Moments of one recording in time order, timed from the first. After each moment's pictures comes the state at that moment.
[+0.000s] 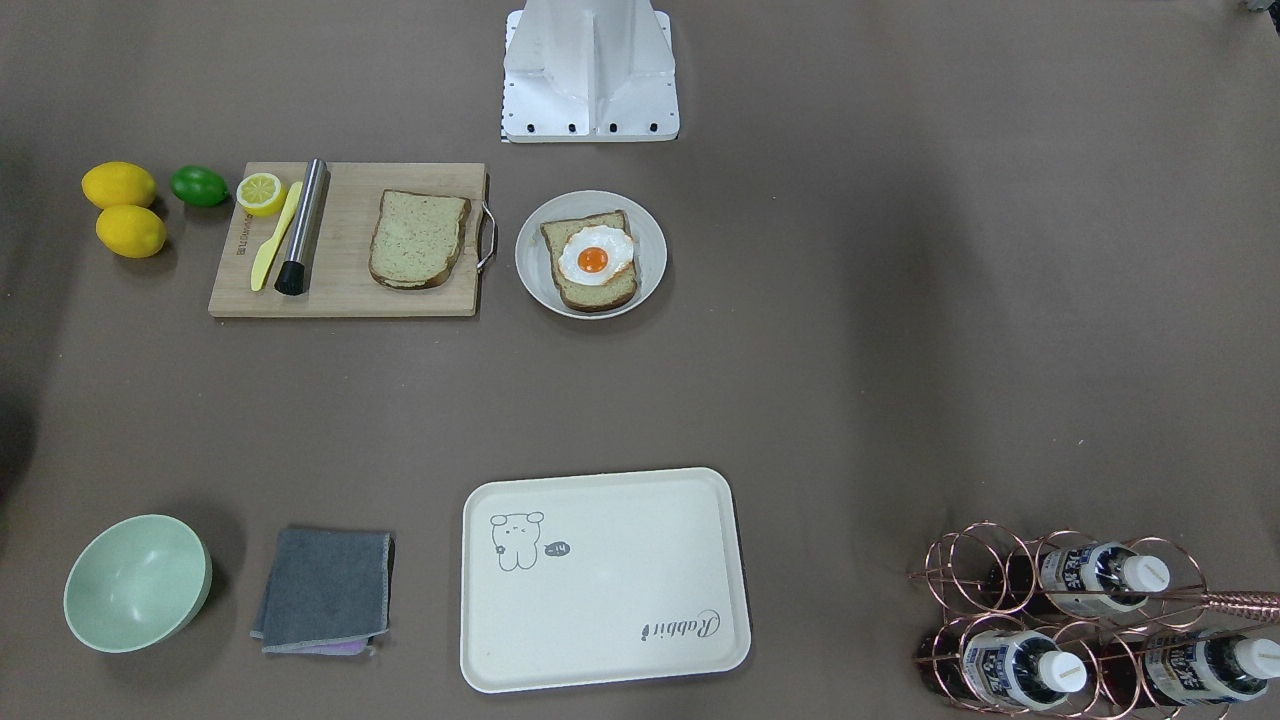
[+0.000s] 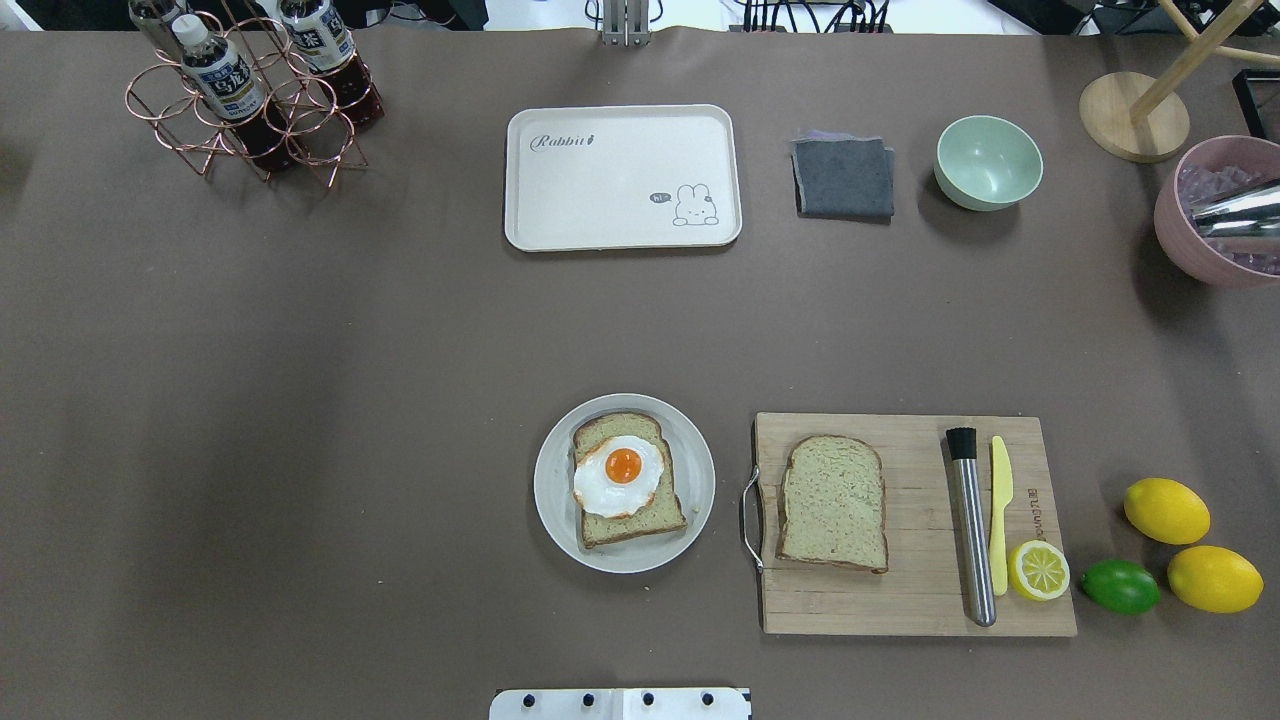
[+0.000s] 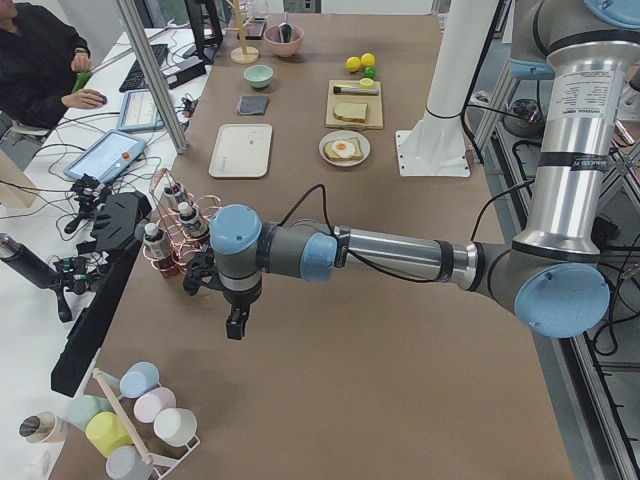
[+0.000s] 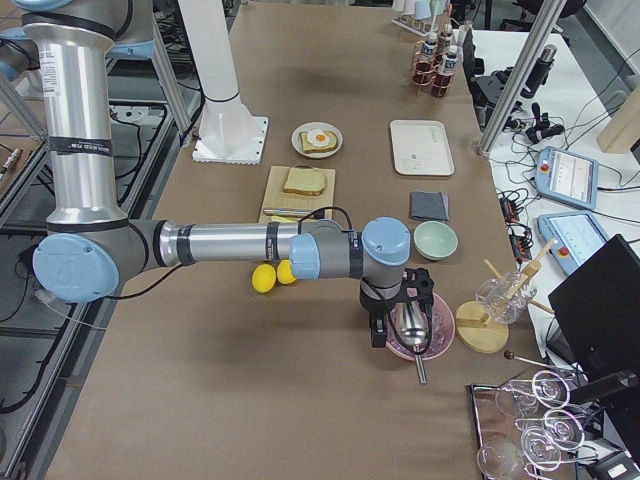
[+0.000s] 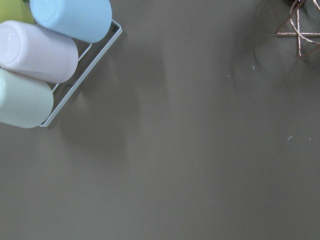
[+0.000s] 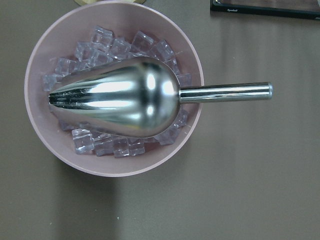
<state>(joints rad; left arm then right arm) -1.59 -1.66 -1.60 -1.61 -2.35 0.01 1.57 -1.55 1.62 -1.55 2.28 0.03</state>
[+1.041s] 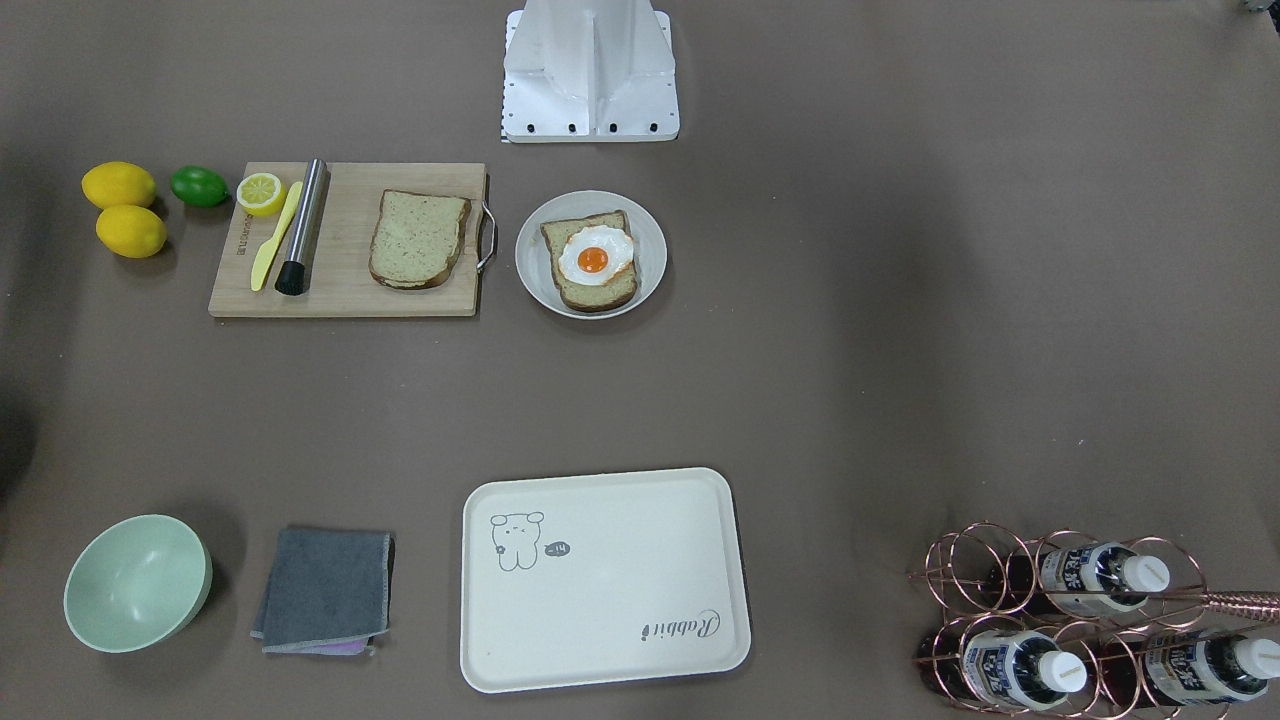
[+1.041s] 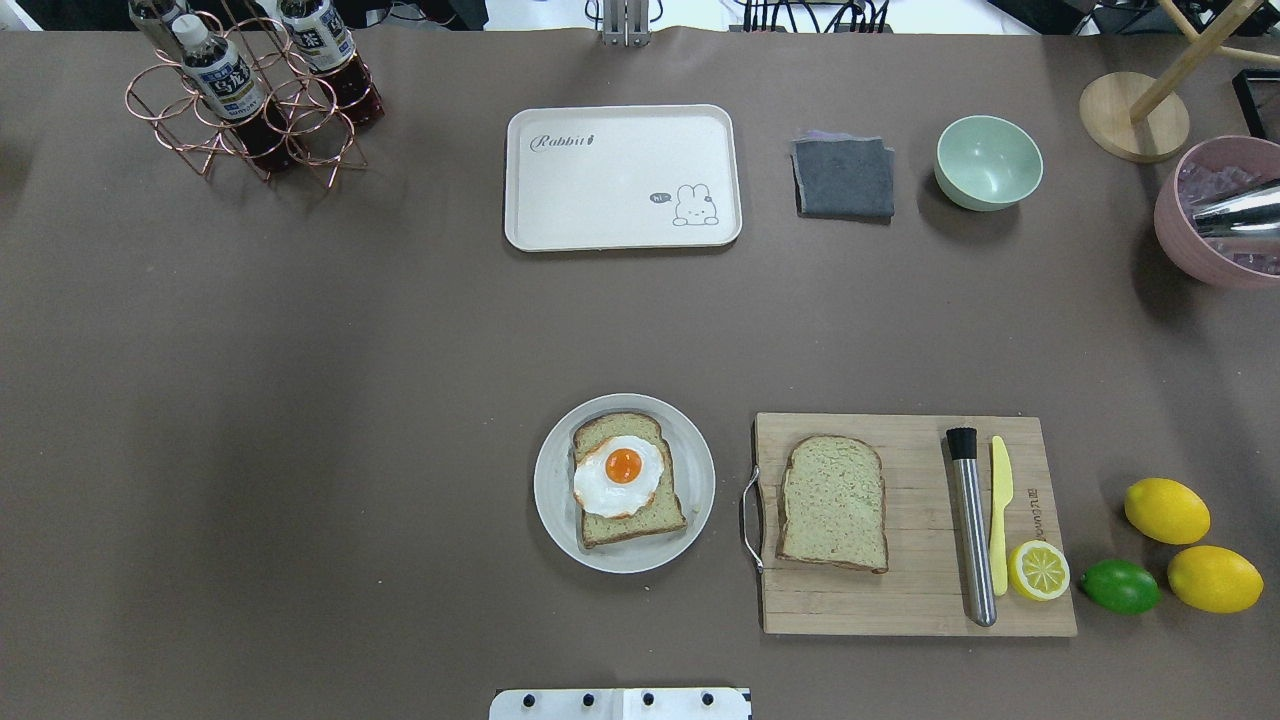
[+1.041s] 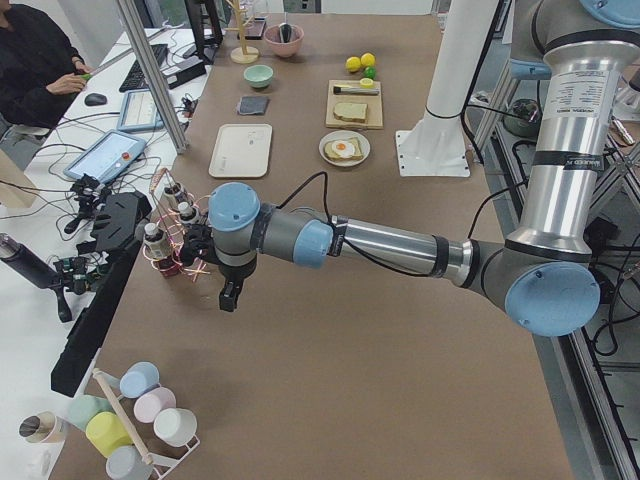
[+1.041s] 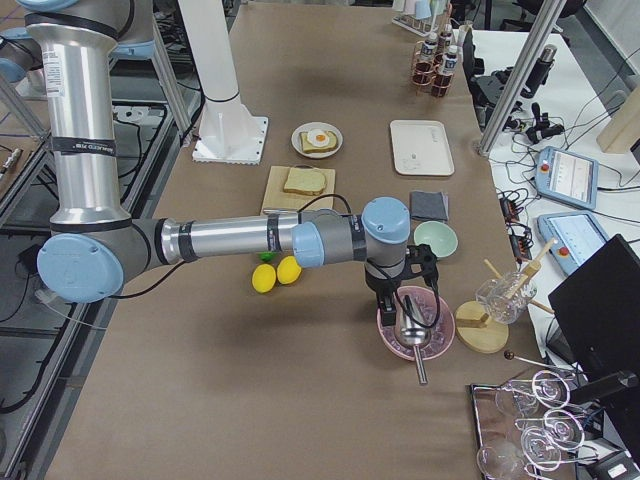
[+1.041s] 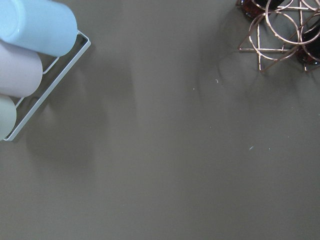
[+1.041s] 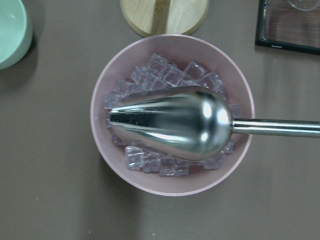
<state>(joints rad) -1.56 -1.68 -1.65 -1.69 -2.40 -0.05 1.53 -1.55 1.68 -1.49 2.34 0.03</state>
